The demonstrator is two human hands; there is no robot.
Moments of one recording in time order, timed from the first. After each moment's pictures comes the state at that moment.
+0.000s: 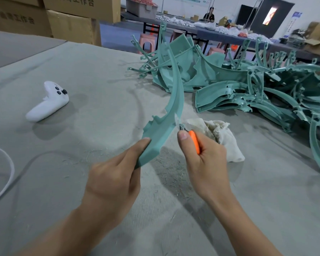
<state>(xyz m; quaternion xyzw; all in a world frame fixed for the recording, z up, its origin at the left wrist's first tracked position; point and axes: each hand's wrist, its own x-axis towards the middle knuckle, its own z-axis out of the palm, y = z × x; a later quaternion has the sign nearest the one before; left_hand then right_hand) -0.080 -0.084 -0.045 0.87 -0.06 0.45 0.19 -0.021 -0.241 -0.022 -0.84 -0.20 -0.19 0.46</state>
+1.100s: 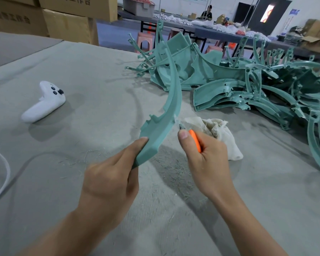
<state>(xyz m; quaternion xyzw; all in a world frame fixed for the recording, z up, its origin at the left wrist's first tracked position) -0.080 -0.082 -0.044 0.88 -0.05 0.44 0.19 -0.014 -0.246 -0.022 -0.84 -0.21 -0.17 0.47</state>
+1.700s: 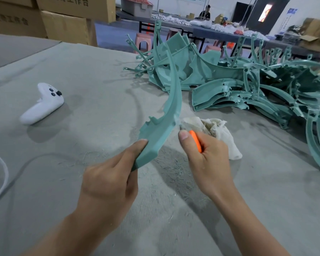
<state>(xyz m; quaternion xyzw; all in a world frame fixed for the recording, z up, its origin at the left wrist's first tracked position) -0.082 -0.083 -0.043 0.88 -0.06 0.43 0.18 -0.009 -0.251 -0.025 -0.84 -0.21 -0.18 0.47</state>
